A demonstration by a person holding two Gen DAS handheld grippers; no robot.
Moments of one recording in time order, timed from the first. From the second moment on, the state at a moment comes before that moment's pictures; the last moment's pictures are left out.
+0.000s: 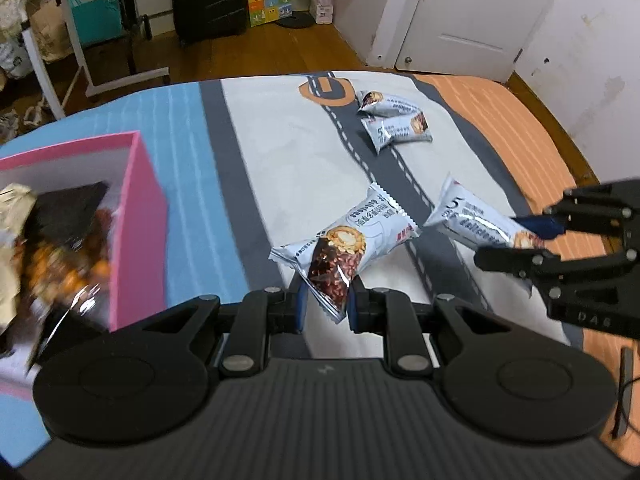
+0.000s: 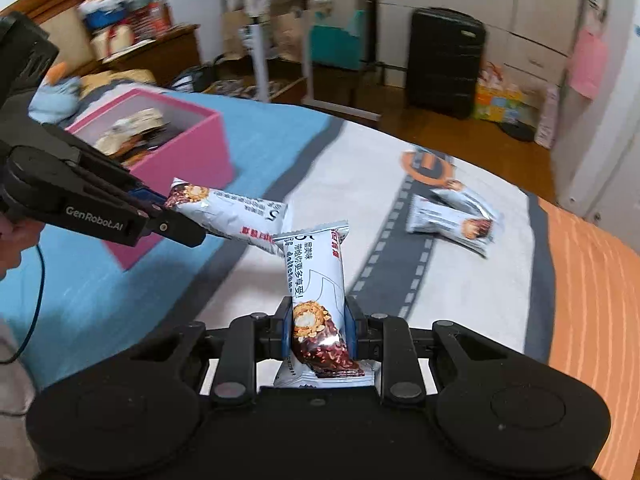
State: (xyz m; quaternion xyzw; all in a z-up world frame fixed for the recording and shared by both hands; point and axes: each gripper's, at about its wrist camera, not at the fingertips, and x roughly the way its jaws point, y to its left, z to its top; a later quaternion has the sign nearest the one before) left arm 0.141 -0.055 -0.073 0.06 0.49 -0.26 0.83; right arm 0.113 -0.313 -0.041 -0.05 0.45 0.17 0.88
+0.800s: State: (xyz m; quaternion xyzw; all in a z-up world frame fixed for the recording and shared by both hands) left arm 0.072 0.066 0.017 0.05 0.44 -0.15 0.88; right arm 0.102 -0.198 0.043 -0.10 0.36 0.33 0.87
